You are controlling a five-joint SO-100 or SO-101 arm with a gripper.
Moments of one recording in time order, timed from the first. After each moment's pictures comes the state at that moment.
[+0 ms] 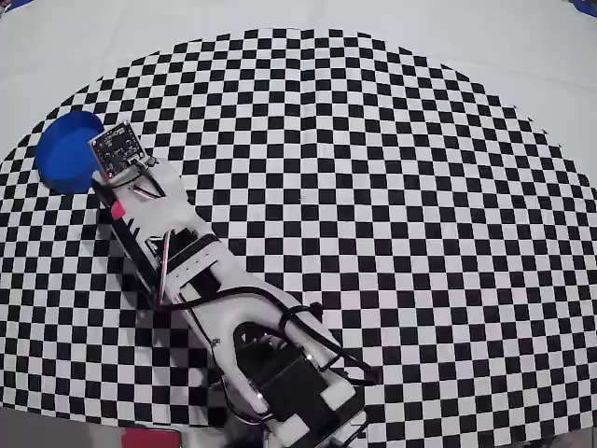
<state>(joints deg) -36.4 118.2 145.2 -6.0 -89.4</state>
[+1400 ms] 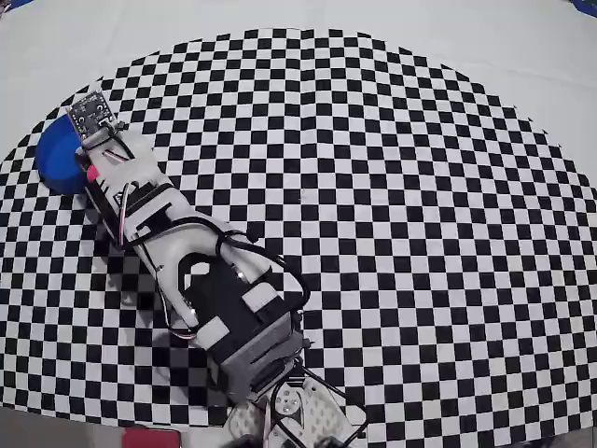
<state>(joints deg) -37.0 87.5 117.8 -6.1 -89.4</state>
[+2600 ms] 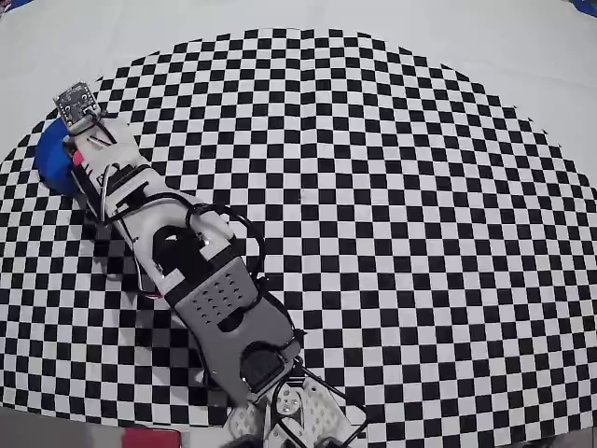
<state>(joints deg) -37.9 68.7 96.9 -5.5 -89.4</state>
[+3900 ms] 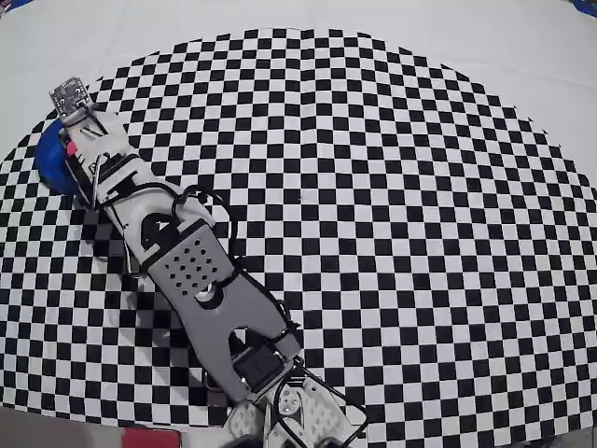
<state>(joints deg) -37.9 51.2 75.8 -2.1 -89.4</state>
